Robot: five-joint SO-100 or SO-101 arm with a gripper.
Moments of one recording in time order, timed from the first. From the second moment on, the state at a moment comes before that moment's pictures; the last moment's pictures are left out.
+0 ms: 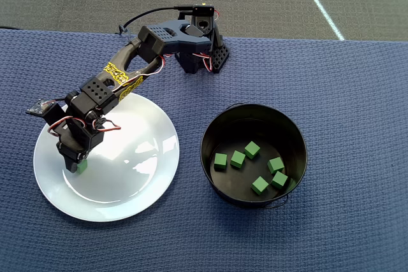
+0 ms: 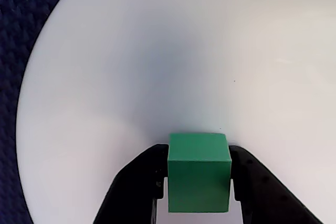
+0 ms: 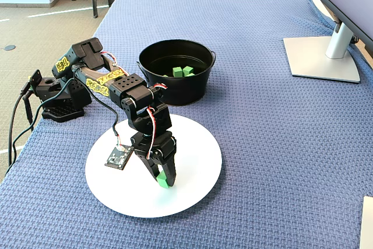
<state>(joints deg) 42.4 38.4 40.3 64.7 -18.2</state>
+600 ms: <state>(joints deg) 26.4 95.3 74.9 69.2 -4.6</state>
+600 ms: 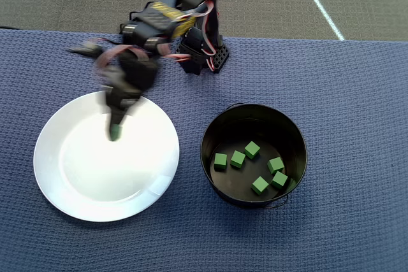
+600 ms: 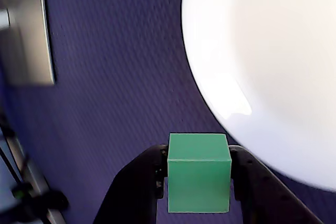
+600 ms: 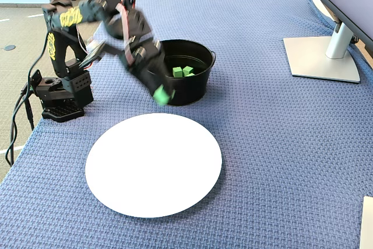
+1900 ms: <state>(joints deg) 0.8 165.8 136.0 77.3 -9.1</state>
